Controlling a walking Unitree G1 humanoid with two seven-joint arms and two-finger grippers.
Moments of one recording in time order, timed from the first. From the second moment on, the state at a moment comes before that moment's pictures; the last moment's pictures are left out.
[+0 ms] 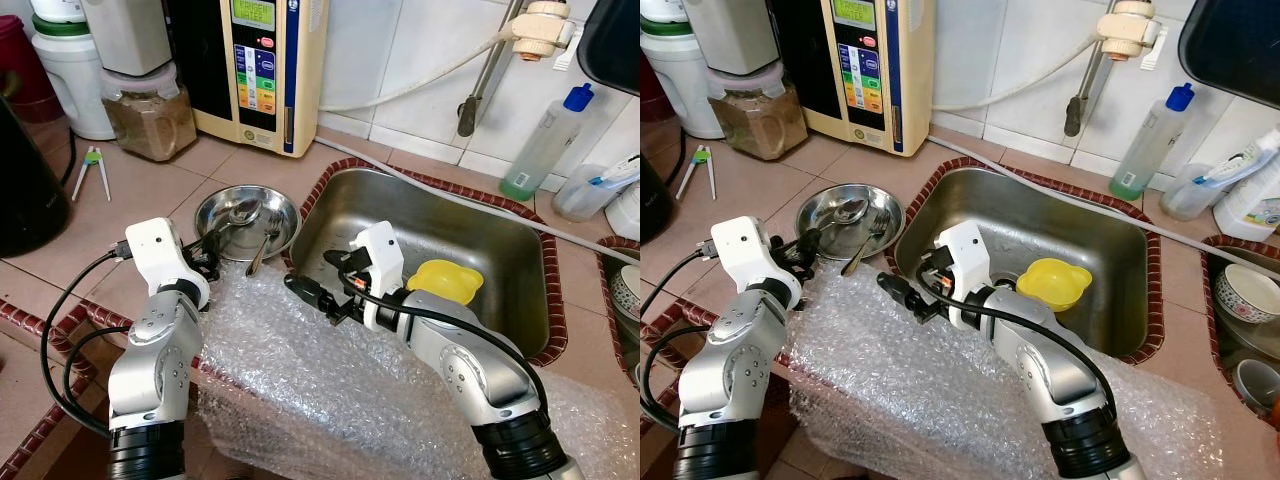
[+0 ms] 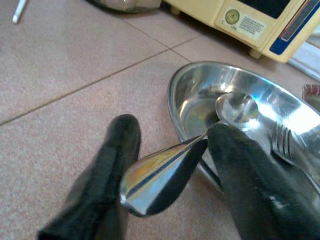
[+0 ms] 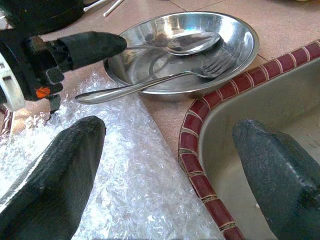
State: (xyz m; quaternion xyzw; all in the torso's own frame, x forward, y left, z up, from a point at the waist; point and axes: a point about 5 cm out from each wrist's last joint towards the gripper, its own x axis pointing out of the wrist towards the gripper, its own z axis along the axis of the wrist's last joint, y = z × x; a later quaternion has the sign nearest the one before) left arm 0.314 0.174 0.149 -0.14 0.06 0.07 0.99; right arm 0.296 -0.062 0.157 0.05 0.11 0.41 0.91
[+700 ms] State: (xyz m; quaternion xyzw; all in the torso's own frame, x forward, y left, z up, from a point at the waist) left arm 0.319 0.179 0.163 -0.19 0.04 0.09 0.98; right arm 0.299 -0.059 0.153 0.04 0.12 0.40 0.91
